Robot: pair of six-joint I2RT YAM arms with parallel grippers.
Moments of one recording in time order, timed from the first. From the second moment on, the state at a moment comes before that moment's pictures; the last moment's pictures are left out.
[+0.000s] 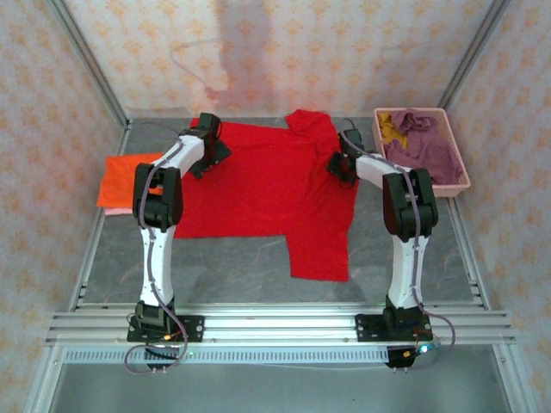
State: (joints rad) left arm -0.09 2.33 1.89 -0.74 -0.13 -0.87; right arm 0.21 2.15 1.51 -0.34 -0.04 0.68
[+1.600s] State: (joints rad) left arm 0.20 1.34 0.59 -0.38 -0.03 -1.00; right arm 0.30 1.22 0.70 -0.24 -0.22 0.43
